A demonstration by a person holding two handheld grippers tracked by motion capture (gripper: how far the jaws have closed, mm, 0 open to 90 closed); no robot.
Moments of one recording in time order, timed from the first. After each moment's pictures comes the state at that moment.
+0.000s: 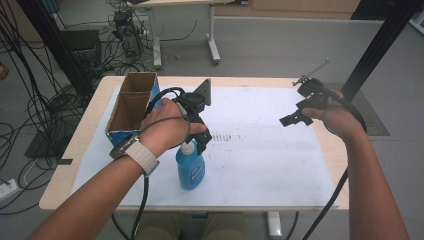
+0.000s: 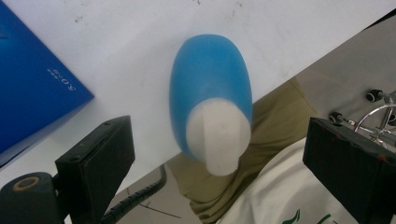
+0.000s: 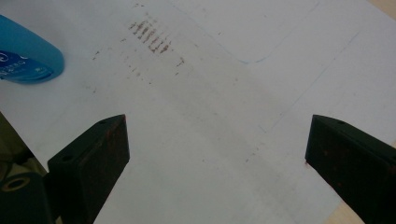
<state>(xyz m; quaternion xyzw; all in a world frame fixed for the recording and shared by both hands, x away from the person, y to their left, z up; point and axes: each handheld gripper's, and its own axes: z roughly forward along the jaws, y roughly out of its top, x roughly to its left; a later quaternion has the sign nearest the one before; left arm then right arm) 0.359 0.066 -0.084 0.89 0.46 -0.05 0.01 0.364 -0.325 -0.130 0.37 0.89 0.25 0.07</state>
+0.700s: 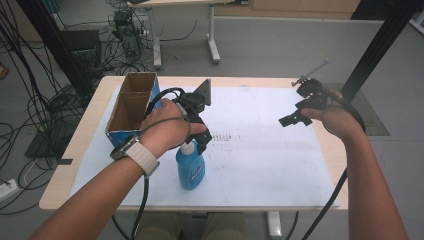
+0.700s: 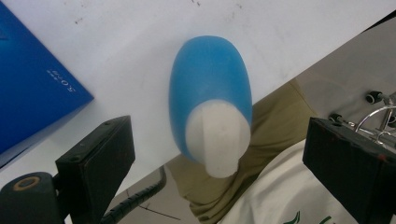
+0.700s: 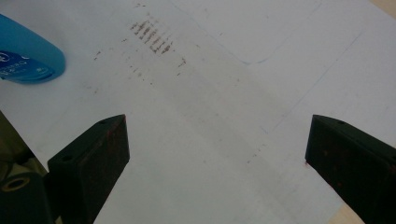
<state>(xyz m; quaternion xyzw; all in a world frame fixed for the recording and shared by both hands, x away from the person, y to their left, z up) 0.358 0.067 -0.084 0.89 0.46 -0.05 0.01 0.364 -0.324 -0.131 0.37 0.89 0.25 0.07</state>
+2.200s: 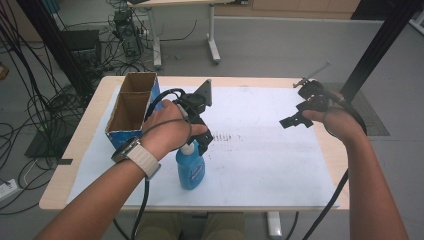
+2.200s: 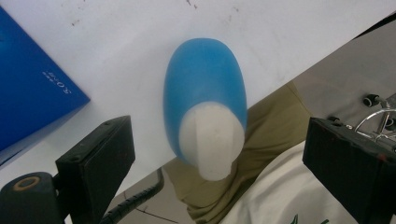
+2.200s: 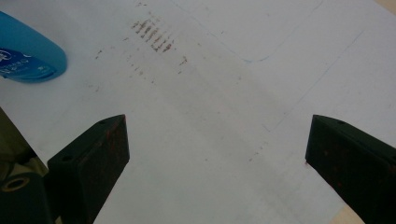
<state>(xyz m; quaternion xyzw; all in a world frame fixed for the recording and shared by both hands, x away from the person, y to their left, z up) 0.355 0.066 -0.085 0.88 0.46 -0.05 0.02 0.359 -0.328 -0.134 0.37 0.89 0.25 0.07</state>
